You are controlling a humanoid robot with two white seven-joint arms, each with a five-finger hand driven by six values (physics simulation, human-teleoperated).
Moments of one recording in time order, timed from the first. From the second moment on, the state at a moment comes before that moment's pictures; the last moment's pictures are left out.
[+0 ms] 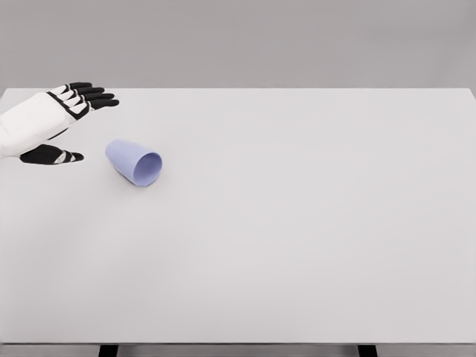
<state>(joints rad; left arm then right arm) -0.27 0.87 -0.19 -1.61 -0.37 -0.61 -0.23 0.04 0.00 -0.09 0.07 0.07 -0.11 0.06</state>
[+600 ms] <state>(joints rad) -0.28 0.90 -0.25 -1.58 -0.38 -0.61 -0.23 0.04 0.00 -0.09 0.07 0.07 -0.11 0.06</state>
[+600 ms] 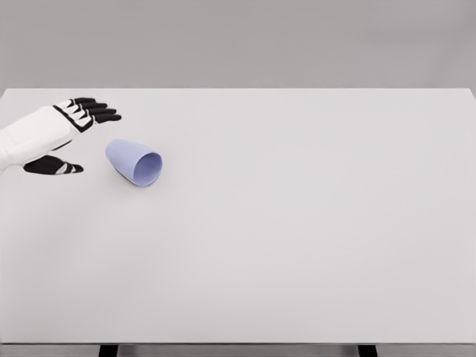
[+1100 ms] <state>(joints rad) -0.38 0.88 -0.37 -1.49 -0.37 -0.61 -0.23 0.04 0.00 -0.09 0.07 0.07 -0.11 0.06</state>
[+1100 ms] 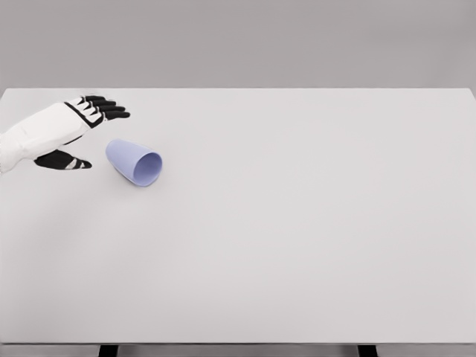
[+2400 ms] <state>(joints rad) -0.52 0.76 -0.58 -1.29 -0.38 -0.61 -0.23 0.04 0.00 -0.09 0.07 0.07 -0.11 0.06</state>
